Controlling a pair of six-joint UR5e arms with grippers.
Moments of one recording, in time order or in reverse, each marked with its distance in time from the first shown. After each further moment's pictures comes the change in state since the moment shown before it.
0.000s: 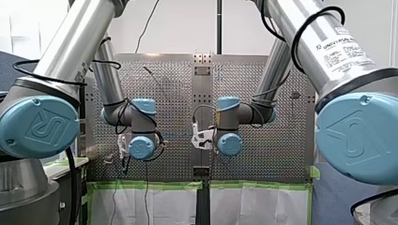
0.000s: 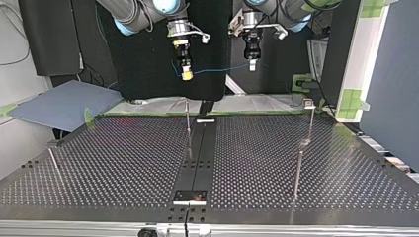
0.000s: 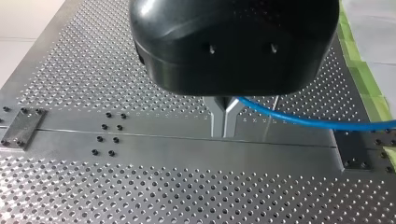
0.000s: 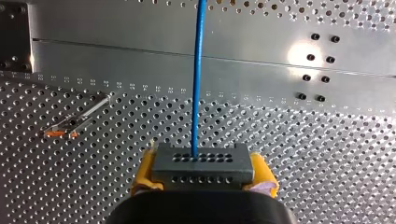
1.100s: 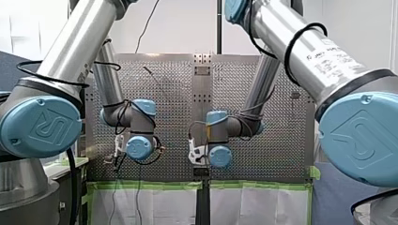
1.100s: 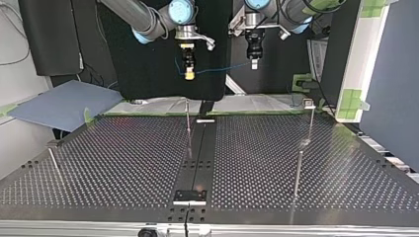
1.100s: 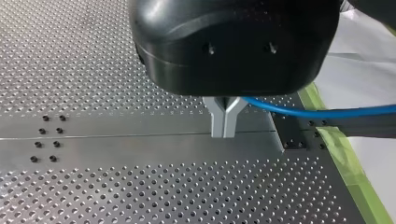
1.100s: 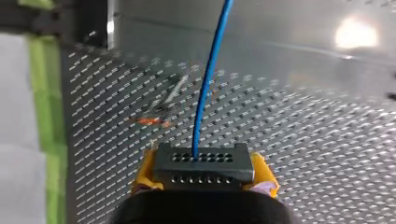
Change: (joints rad) left arm 0.026 -0.015 0.006 -0.095 0.015 0.133; right arm 0.044 0.174 -0.122 0.096 0.166 -0.002
